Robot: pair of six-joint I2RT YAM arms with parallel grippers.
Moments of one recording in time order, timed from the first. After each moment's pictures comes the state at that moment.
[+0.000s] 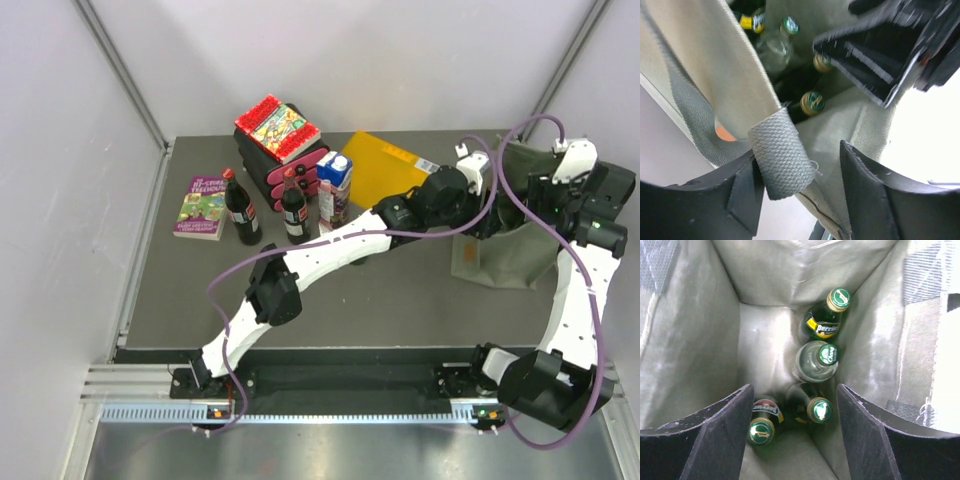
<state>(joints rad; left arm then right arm) -1.09 2.33 2.35 -0.30 0.11 -0.54 -0.45 1.11 1.20 -0.64 -0.26 -0.35</state>
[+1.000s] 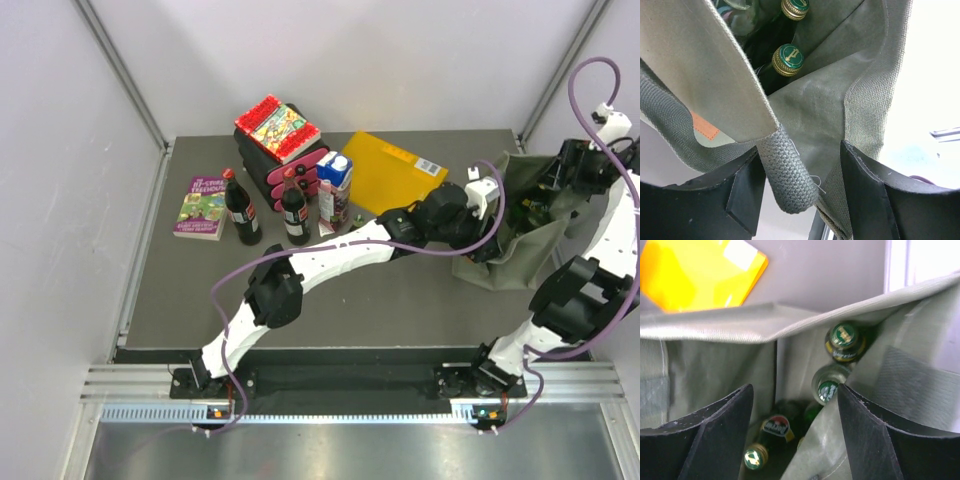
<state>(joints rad) -1.11 2.31 2.19 -0.23 0.27 -0.44 -0.62 1.64 1.78 -1.00 -0.63 -0.34</state>
